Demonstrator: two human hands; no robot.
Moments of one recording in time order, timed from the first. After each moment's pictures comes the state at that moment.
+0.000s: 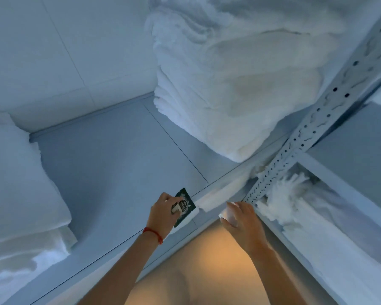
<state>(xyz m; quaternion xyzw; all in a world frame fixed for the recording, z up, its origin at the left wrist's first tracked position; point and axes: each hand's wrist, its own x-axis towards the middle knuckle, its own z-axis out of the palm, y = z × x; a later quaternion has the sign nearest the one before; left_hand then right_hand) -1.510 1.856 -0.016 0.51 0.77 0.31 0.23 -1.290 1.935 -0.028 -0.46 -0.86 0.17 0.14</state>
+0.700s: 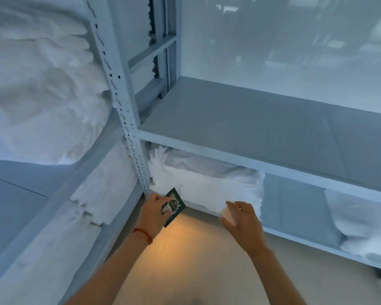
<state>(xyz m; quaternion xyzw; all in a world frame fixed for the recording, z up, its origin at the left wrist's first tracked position) -1.131 1.857 0.008 0.73 0.57 0.24 0.28 -0.892 1.779 0.006 -0.72 -0.65 0.09 0.23</state>
